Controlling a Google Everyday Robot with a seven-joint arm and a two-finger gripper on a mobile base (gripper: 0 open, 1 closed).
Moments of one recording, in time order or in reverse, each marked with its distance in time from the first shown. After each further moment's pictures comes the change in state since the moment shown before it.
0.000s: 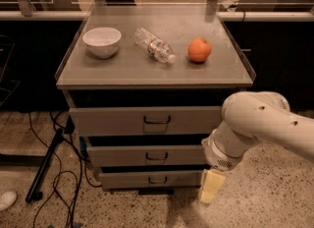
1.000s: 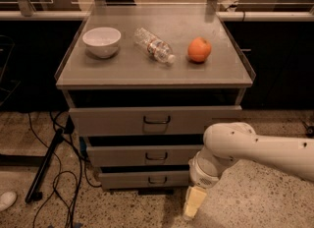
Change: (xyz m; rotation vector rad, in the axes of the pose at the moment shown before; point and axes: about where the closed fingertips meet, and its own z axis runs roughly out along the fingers) arm -0.002 0.006 0.121 -0.097 -0.041 0.031
